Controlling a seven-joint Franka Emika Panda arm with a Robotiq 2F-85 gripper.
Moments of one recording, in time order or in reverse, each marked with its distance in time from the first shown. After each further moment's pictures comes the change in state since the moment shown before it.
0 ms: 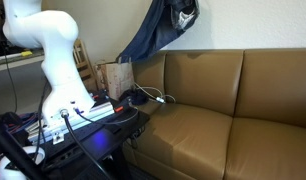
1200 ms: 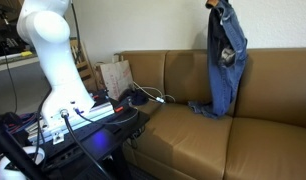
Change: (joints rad) arm -0.448 0.571 0.045 0.400 0.071 -0.397 0.853
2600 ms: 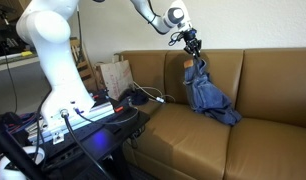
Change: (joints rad) arm 0.025 0.185 0.160 -0.216 -0.377 -0.134 0.827
